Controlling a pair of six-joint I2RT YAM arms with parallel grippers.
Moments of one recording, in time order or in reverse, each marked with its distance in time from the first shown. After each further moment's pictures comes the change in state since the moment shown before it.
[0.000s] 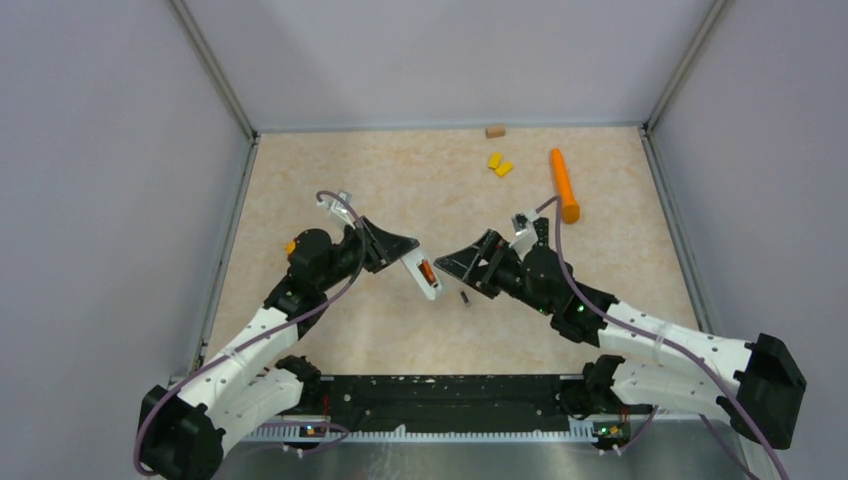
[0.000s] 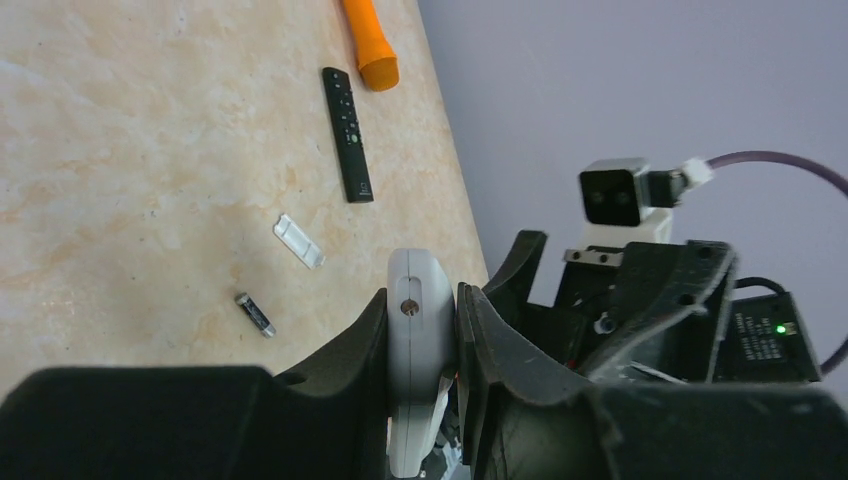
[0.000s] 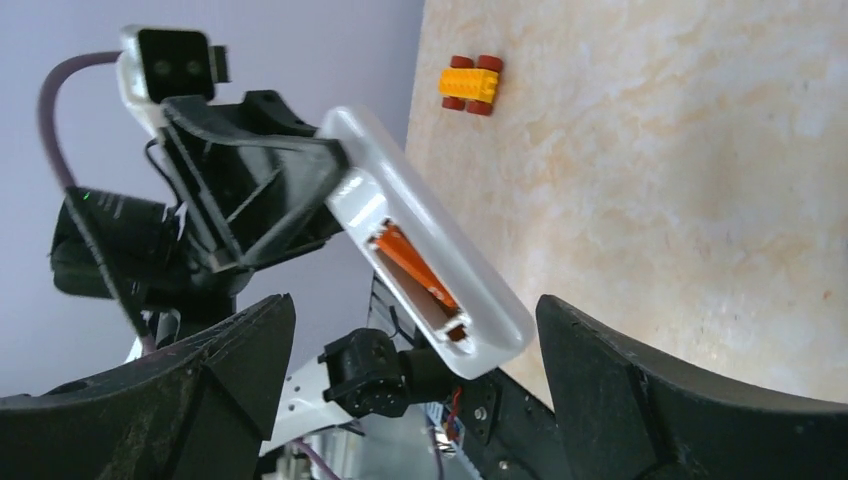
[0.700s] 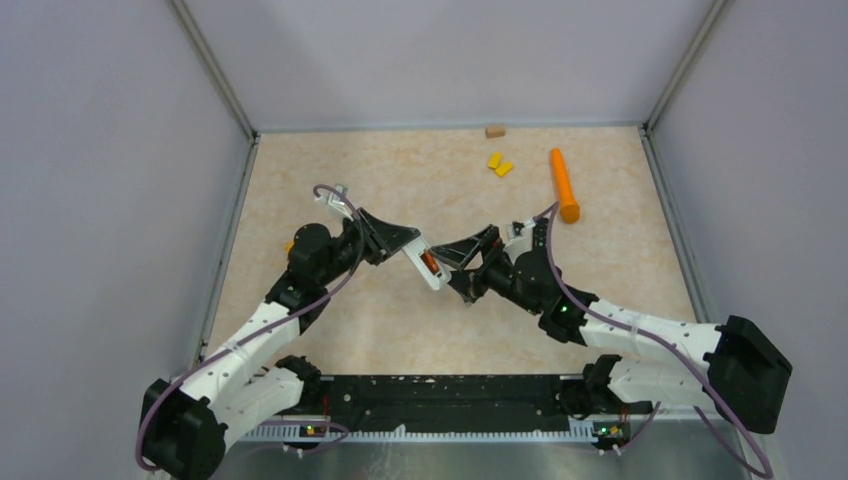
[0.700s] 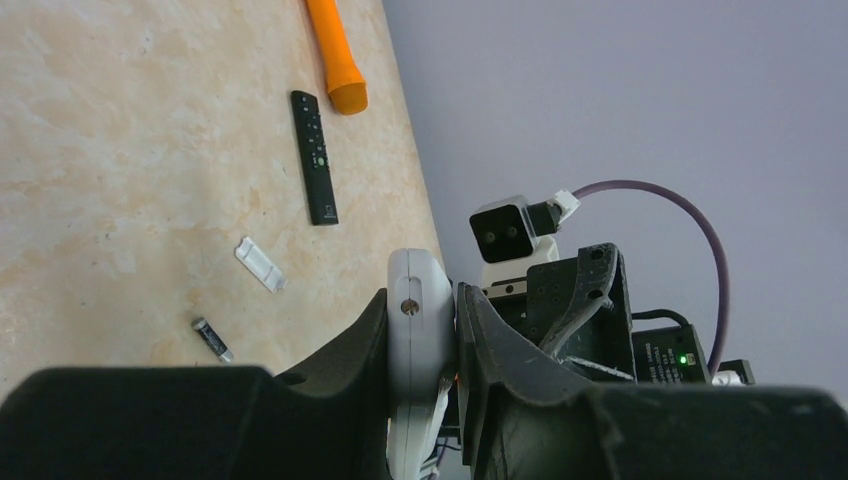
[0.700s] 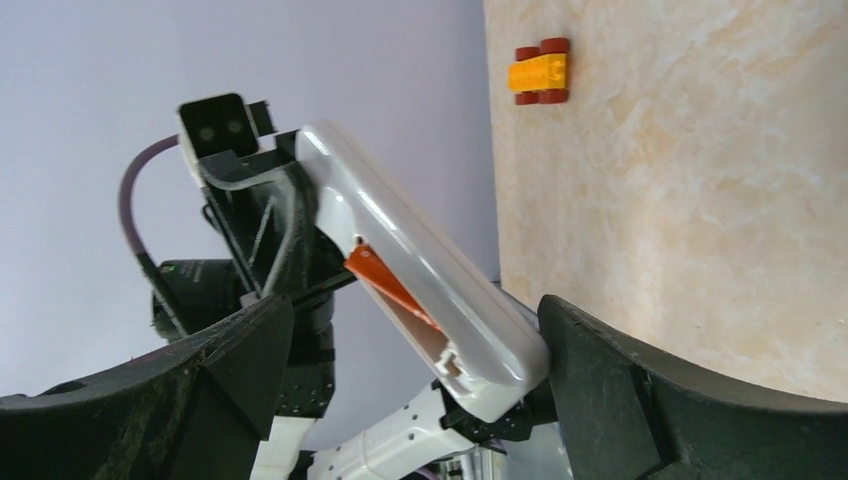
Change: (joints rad) left arm 0.004 0.037 0.031 0.061 -0.018 -0.090; right arm 0.000 0.117 -0.092 0.227 0.009 0.393
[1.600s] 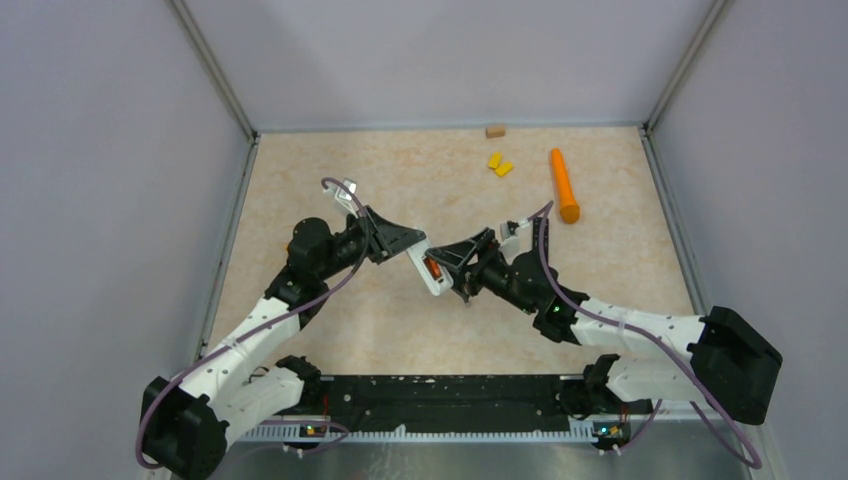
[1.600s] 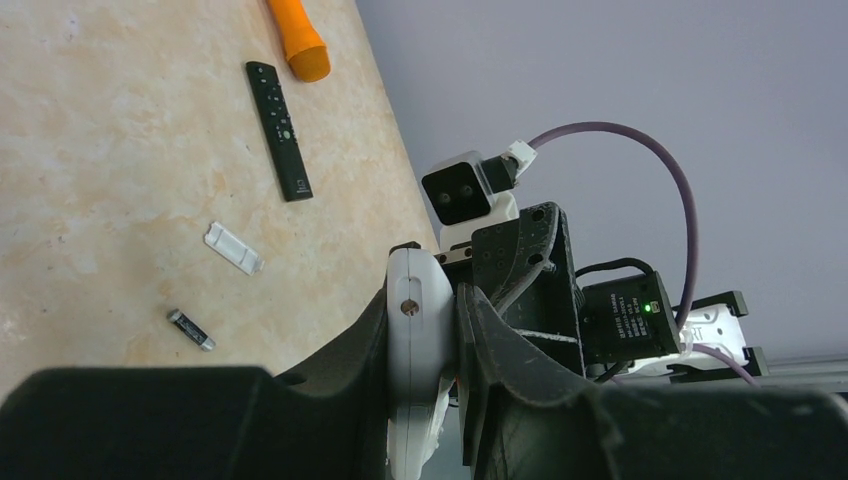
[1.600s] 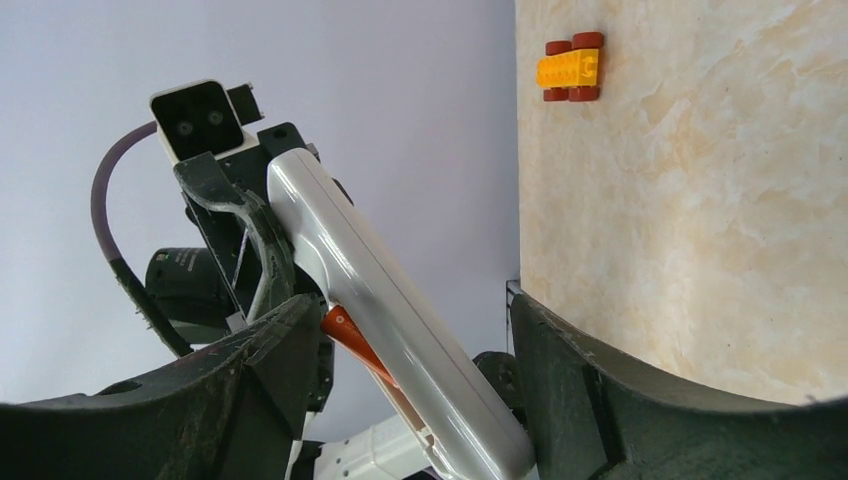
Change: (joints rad) left arm 0.001 0.020 0.047 -0.009 0.128 0.049; right arm 0.000 0.069 -0.019 0.169 -0.023 0.013
